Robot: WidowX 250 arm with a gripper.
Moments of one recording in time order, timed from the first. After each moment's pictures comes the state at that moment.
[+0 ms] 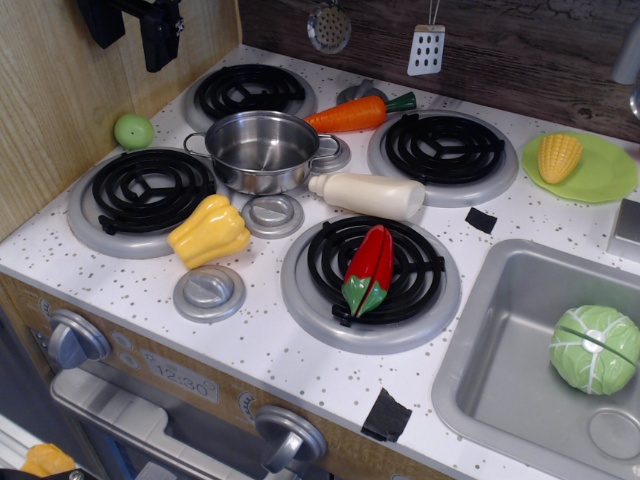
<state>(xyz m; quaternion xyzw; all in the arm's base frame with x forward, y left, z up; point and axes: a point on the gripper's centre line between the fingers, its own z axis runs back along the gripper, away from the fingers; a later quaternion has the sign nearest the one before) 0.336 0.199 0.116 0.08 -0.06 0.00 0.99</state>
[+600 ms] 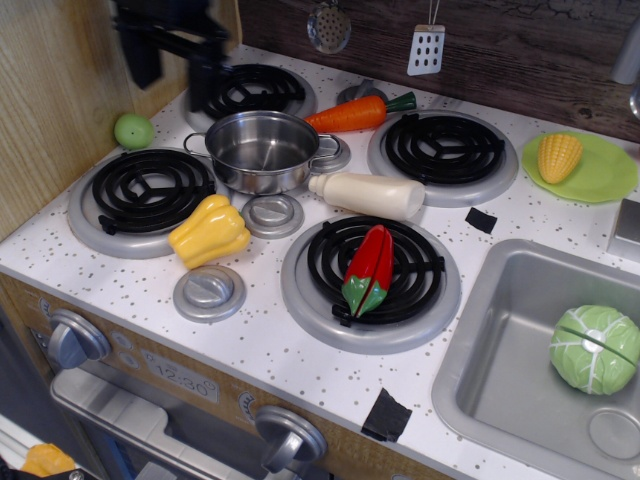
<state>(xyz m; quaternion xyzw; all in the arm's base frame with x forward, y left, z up) 0.323 0.133 0.102 0.06 0.00 0.04 1.00</state>
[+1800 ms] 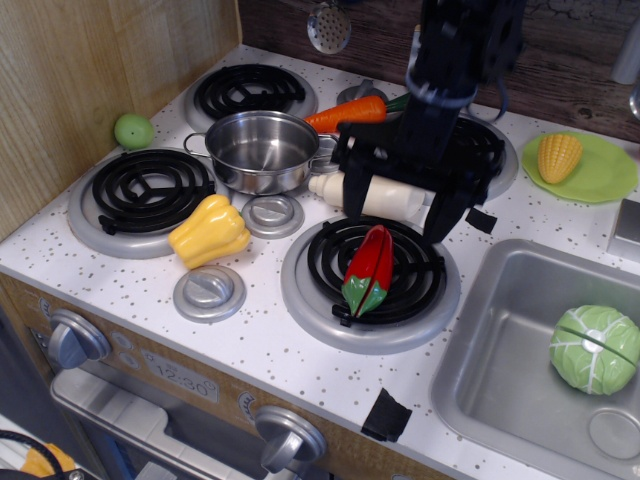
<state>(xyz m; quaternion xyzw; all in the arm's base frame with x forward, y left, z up) 0.305 -0.047 0.057 0.08 -0.03 0.15 0.99</state>
